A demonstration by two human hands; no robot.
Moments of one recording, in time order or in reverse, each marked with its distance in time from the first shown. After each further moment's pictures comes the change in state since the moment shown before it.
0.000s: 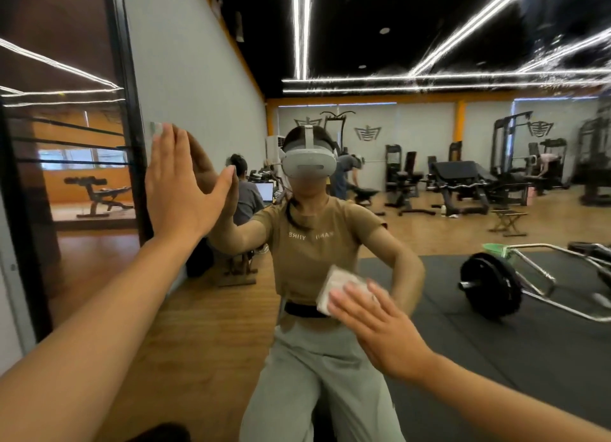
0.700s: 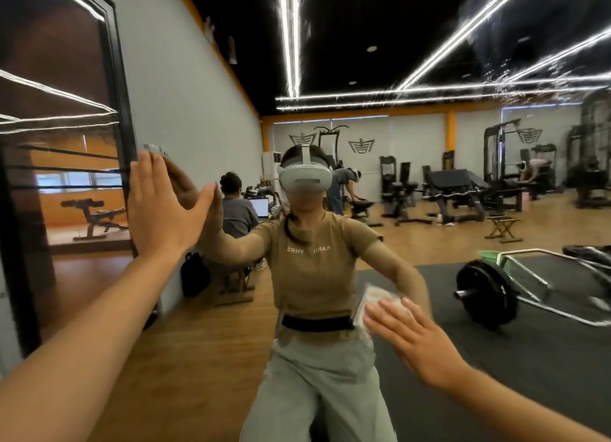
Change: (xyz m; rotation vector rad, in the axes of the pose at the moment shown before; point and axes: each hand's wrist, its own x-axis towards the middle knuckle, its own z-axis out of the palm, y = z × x) left_hand 0.003 0.017 0.000 0.037 0.029 -0.073; right_hand -0.067 0.055 -0.014 0.046 -0.063 0.068
